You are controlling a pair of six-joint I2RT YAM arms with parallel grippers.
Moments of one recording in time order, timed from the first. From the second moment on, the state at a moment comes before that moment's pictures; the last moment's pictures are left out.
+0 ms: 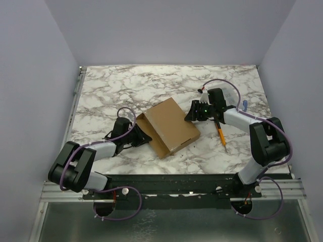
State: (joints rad) left arm -0.37 1.38 0.37 0.31 0.40 -0.94; right arm 0.32 1.68 0.95 -0.07 -0.46 0.28
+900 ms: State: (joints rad) left arm -0.37 1.25 1.07 -0.54 0.15 -0.40; right arm 0.42 1.50 1.01 -0.27 -0.21 0.32
